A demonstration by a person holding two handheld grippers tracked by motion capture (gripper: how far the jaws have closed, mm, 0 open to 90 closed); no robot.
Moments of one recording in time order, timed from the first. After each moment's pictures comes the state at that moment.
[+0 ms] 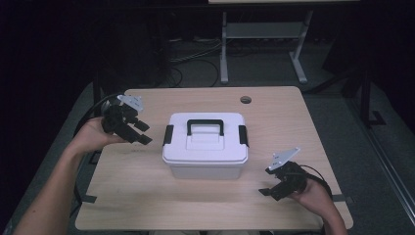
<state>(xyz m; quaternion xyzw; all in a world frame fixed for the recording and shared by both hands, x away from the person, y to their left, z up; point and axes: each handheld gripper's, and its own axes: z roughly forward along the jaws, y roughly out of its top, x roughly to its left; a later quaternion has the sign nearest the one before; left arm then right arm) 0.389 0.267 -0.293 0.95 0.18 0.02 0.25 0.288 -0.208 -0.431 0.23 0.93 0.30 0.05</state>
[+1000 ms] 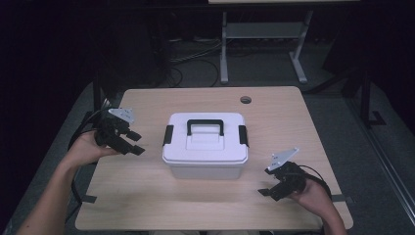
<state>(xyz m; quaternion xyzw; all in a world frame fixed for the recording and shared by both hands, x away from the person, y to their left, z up) 0.373 0.294 -0.324 0.94 0.21 0.02 0.26 0.288 -0.205 -0.432 0.23 0.93 0.30 0.05</state>
